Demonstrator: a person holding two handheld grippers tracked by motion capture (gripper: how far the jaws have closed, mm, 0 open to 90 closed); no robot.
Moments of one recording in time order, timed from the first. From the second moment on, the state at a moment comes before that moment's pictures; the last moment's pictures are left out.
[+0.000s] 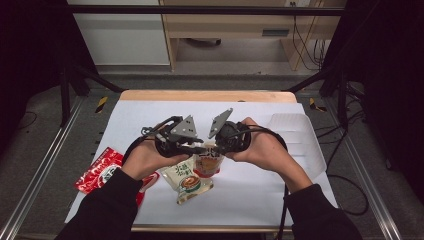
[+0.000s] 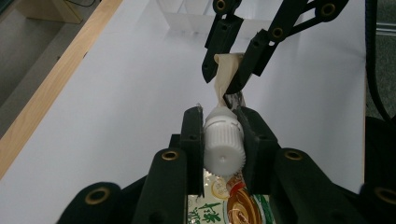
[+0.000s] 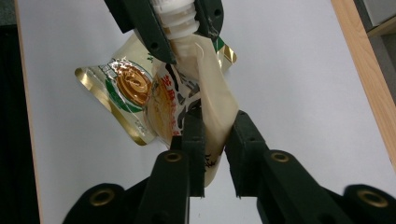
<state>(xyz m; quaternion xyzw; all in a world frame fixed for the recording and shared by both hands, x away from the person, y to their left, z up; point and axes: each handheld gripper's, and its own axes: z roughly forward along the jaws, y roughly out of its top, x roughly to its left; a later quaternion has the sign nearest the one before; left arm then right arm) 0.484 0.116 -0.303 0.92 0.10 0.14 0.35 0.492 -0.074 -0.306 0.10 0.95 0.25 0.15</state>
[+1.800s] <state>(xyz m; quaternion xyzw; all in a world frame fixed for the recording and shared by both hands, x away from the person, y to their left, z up) 0.459 0.212 -0.413 0.85 0.30 0.21 0.37 0.526 -0.201 -0.244 0.20 0.89 0.26 0.31</state>
